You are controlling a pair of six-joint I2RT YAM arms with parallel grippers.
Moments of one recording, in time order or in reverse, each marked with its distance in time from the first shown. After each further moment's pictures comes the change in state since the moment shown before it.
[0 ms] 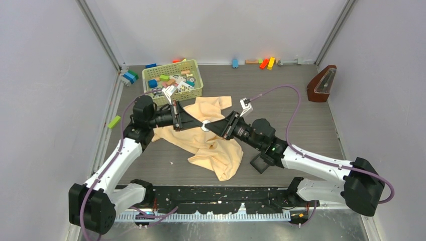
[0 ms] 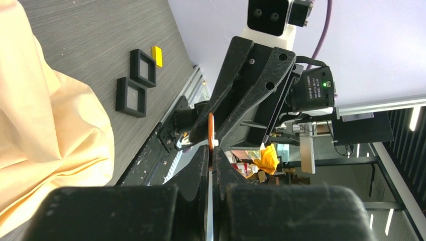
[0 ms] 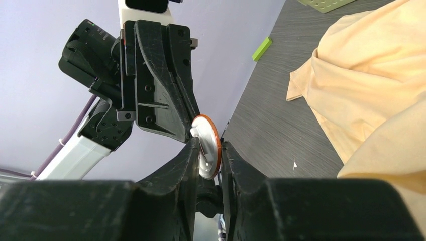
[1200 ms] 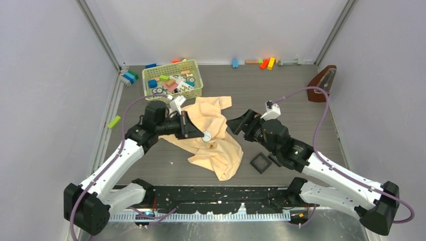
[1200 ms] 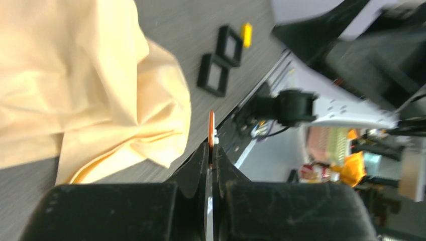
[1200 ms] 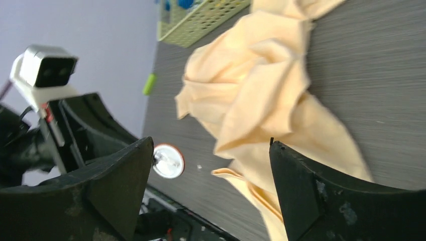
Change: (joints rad) left arm -0.105 -0.018 0.053 -0.388 -0.278 0.335; right arm -0.025 -0.255 0.045 -0.570 0.323 -0.073
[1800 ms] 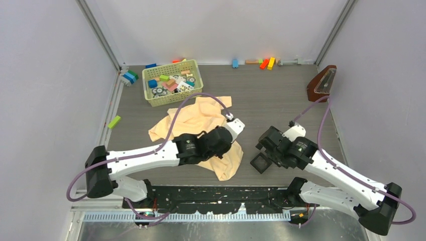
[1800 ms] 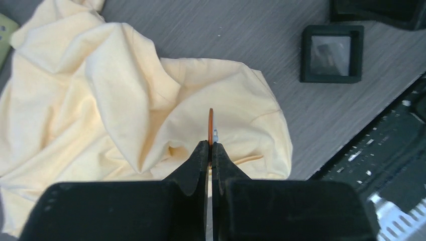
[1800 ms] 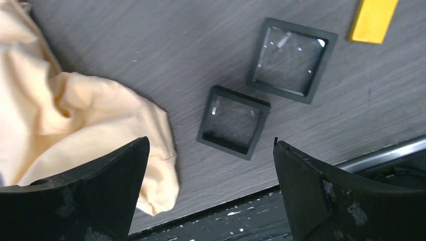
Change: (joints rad) left arm -0.810 0.306 0.288 -0.182 -1.082 0.464; right arm -0.012 -0.003 0.167 -1.070 0.286 0.422
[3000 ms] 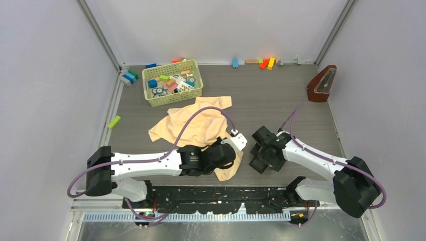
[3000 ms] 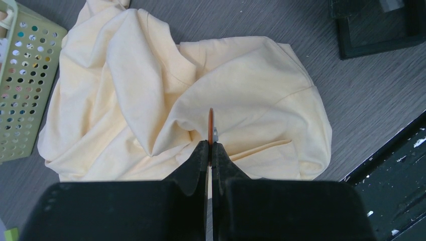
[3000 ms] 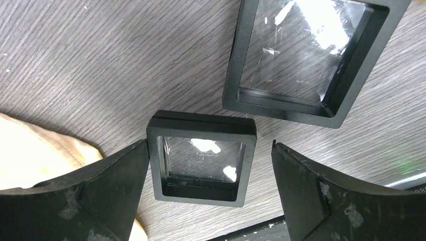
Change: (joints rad) left arm -0.154 0.038 -0.062 0.008 -0.266 0.112; right arm -0.201 0.308 -0.239 0.326 -0.256 -0.083
